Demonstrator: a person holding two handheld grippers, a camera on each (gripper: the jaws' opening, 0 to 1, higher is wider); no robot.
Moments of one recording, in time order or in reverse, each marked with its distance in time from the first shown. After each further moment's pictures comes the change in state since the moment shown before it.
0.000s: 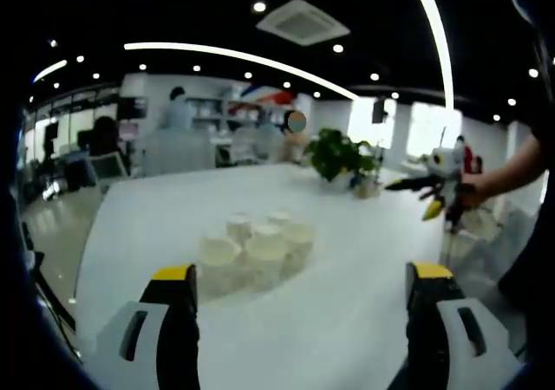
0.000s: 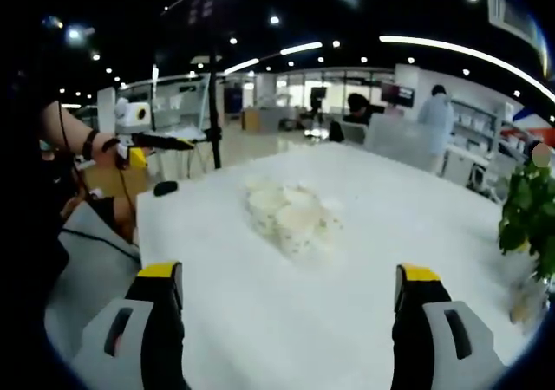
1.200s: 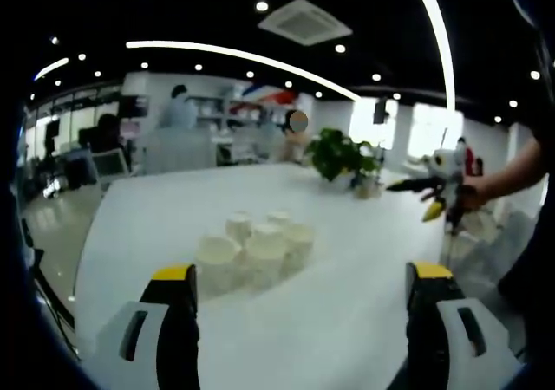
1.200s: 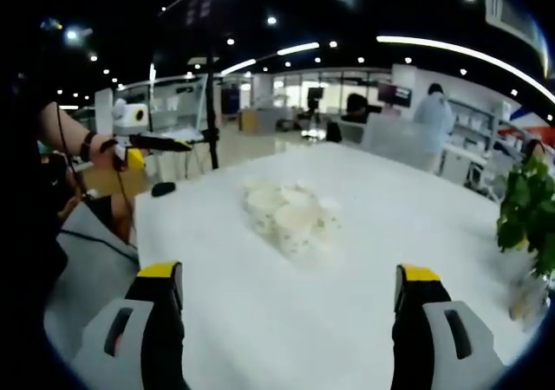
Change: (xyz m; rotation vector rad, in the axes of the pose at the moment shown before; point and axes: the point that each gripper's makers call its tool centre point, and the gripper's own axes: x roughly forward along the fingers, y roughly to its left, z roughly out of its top) left arm 0.001 0.002 -0.002 -0.006 -0.001 0.007; right arm 0.001 0.000 -0.001 0.010 -0.004 -0.013
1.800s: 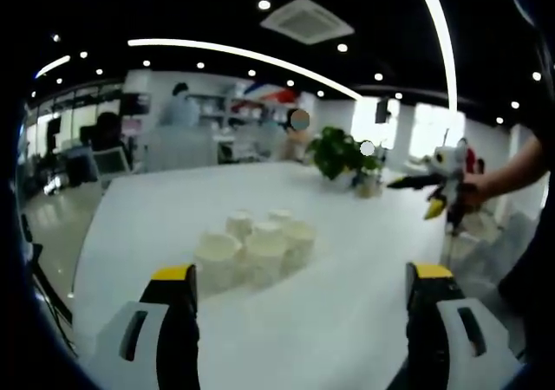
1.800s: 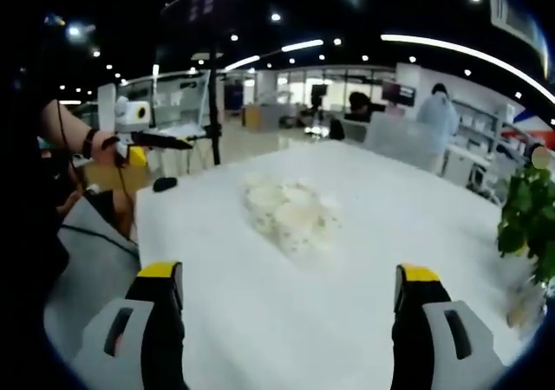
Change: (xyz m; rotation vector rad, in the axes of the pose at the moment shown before) left arm 0.002 -0.001 -0.004 -0.014 0.004 0.005; right arm -0.001 -0.001 0.003 -0.031 0.011 0.023
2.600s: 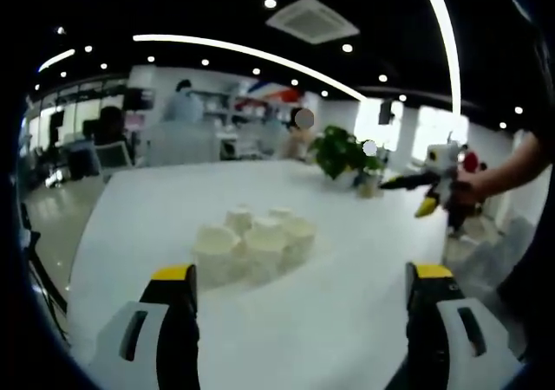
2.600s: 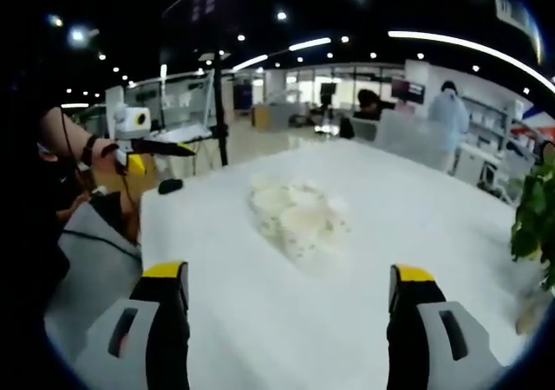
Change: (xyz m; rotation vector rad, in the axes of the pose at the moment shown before) left arm 0.002 -0.001 -0.007 -0.026 0.004 0.011; right arm 0.027 -0.004 0.003 0.021 0.007 0.052
